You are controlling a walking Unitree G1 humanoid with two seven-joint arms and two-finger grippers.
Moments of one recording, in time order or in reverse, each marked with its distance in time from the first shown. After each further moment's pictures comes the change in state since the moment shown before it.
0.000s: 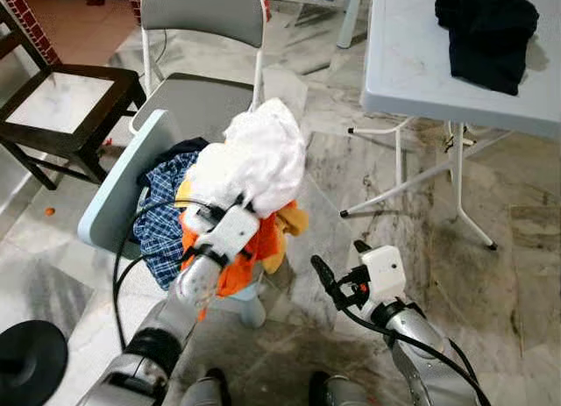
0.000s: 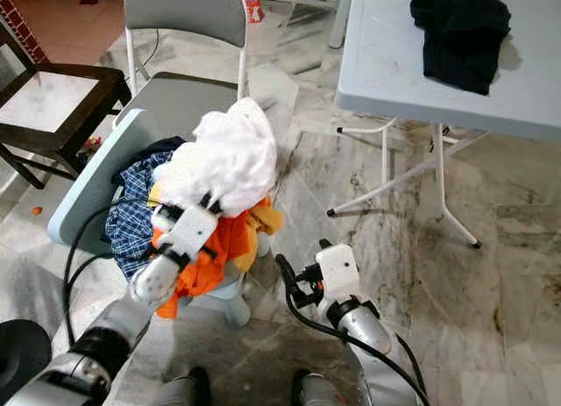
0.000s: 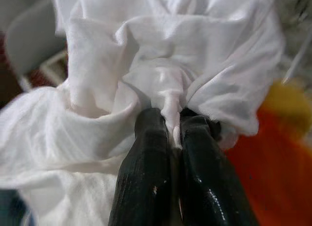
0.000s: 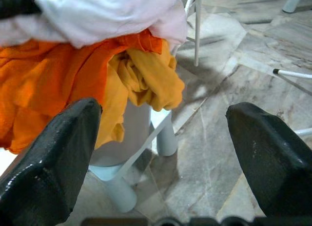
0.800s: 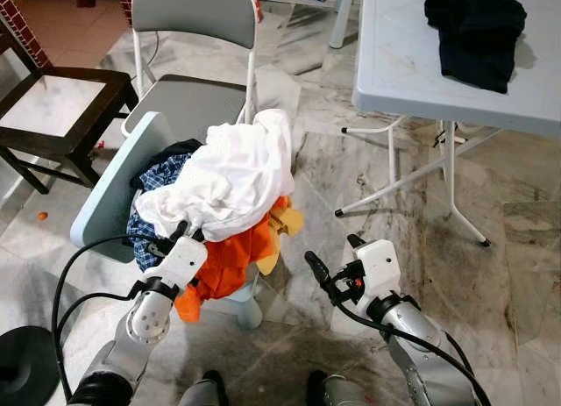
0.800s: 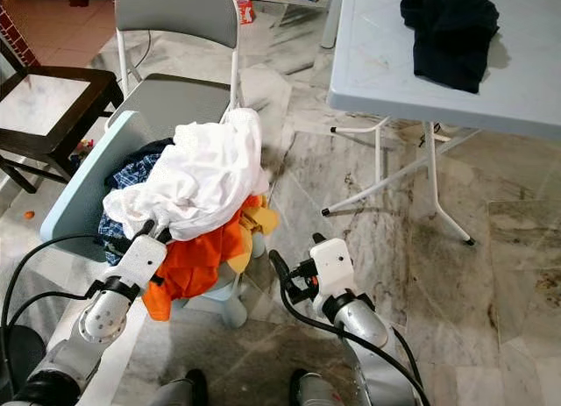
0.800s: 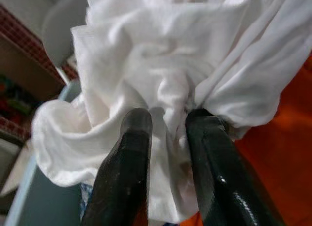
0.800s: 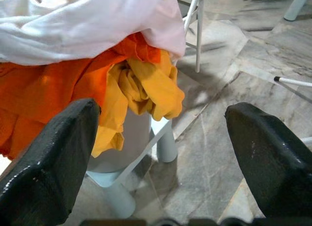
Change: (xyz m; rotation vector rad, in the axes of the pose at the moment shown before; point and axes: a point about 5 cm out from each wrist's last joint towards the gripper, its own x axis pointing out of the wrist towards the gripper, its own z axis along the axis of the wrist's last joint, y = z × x) left arm -0.045 0.024 -0.025 0.124 0.006 0.073; right arm 0.005 0.000 0.007 -0.023 -0.017 0.034
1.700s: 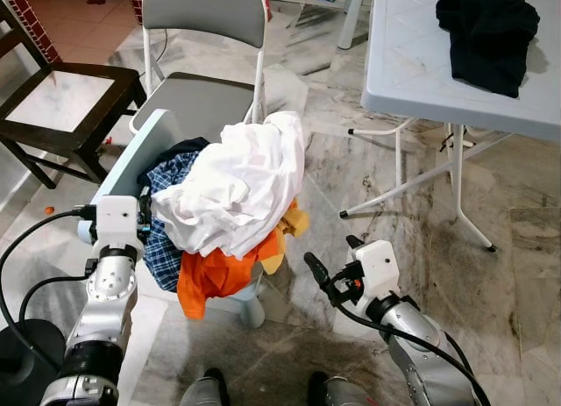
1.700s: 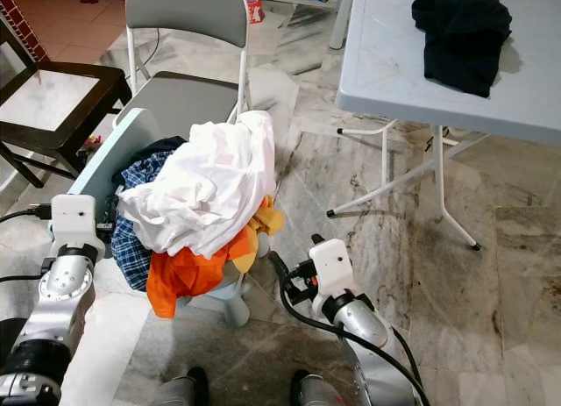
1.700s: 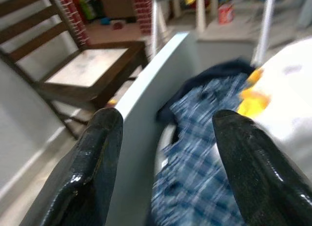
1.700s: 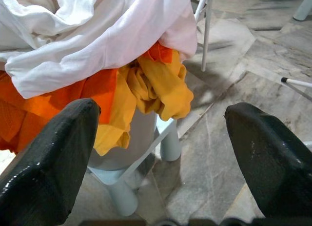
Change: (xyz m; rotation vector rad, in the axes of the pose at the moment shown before) left arm 0.032 0.076 -0.002 -0.480 0.160 0.374; right arm 0.000 -0.001 -0.002 -0.004 0.011 0.002
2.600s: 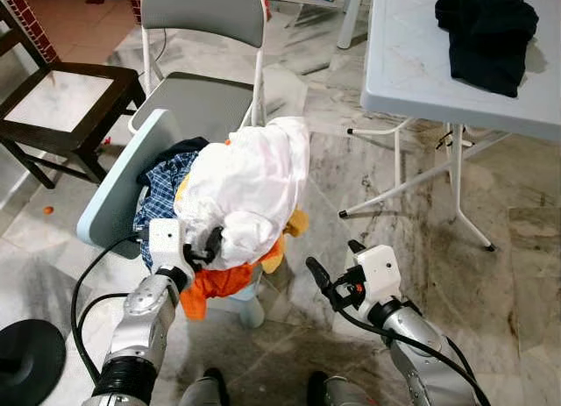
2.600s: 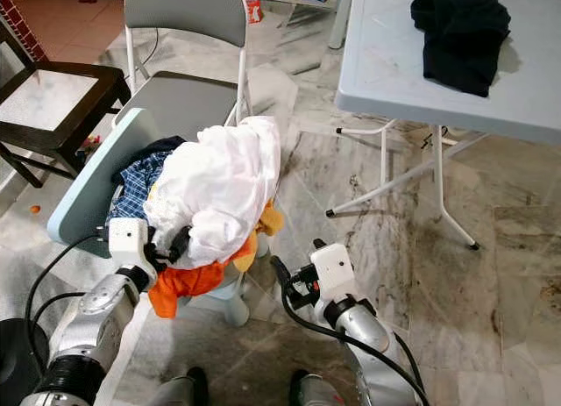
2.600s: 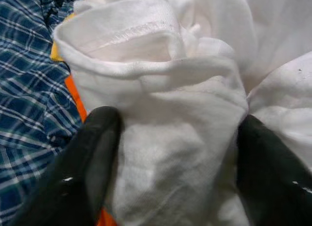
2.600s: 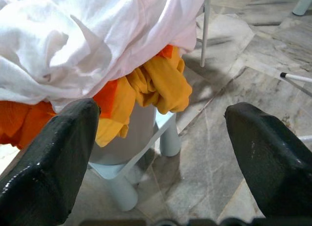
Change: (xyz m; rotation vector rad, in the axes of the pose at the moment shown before) left arm -0.038 -0.063 -0.041 -0.240 0.251 -0.421; right arm -0.004 0.001 -0.004 0.002 0.015 -0.001
